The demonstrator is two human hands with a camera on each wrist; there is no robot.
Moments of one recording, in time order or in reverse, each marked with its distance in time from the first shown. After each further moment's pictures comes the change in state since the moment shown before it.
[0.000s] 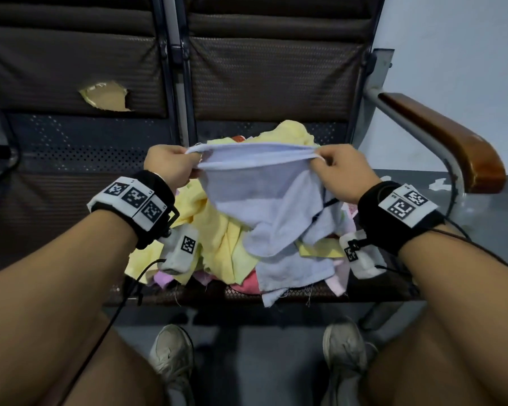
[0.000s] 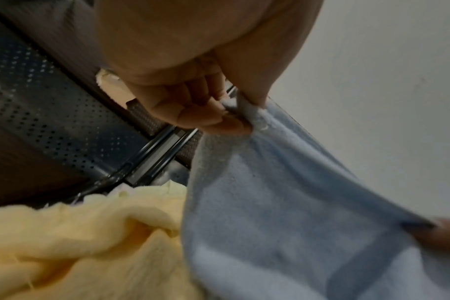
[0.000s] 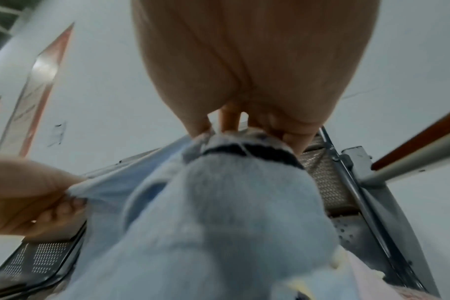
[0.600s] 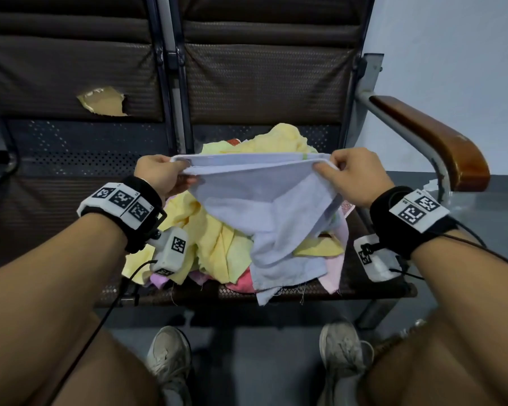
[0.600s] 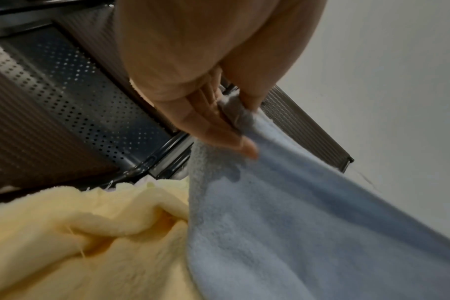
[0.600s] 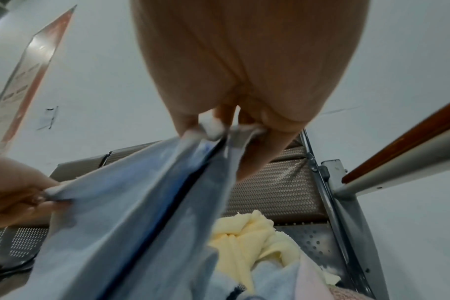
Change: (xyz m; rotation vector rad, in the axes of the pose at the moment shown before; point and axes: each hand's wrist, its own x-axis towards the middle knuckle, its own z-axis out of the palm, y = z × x) left_hand -0.008 0.001 -0.002 -0.201 0.029 -0.136; right_hand -0.013 0.029 -0.019 -0.053 0.086 -0.019
